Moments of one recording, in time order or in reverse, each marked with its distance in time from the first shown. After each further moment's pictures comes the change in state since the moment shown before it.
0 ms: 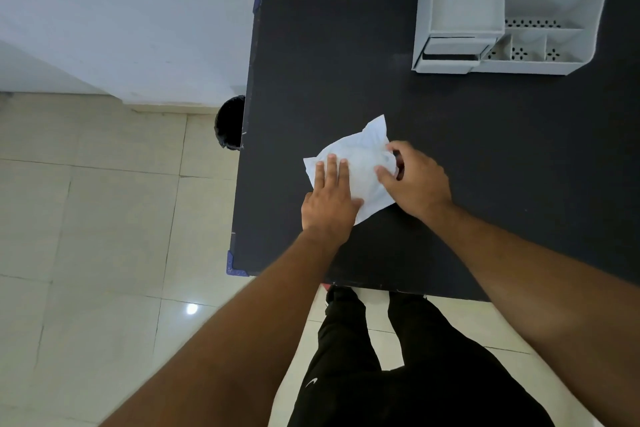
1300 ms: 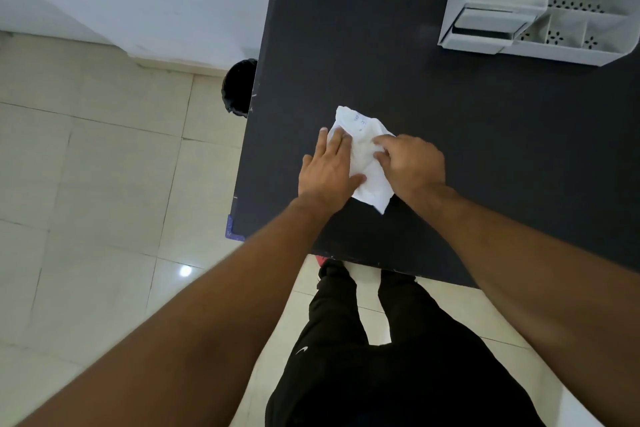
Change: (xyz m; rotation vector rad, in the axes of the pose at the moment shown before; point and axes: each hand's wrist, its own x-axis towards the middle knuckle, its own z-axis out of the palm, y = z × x) left_hand -0.001 -0.015 -0.010 -0.146 0.012 0.006; right_hand -0.001 -0.023 0.014 -0.405 -0.094 -0.173
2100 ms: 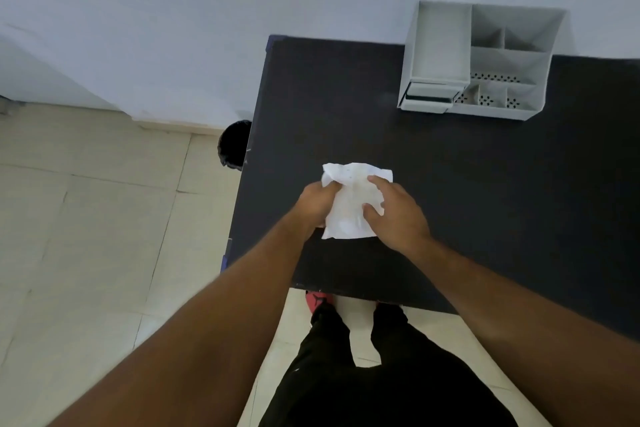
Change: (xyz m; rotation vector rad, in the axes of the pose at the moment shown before) left_hand -0.008 0.027 -0.049 -1.169 -0.209 -0.385; right_hand -0.053 0.004 -0.034 0.491 -0.031 0.149
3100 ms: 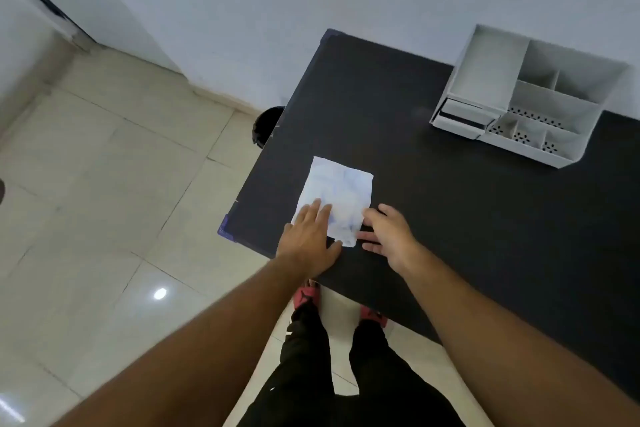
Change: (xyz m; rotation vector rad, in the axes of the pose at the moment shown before) left_hand -0.049 -0.095 0.029 1.020 0.334 0.228; right_hand -0.007 0.006 0.009 0.670 -0.306 0.508
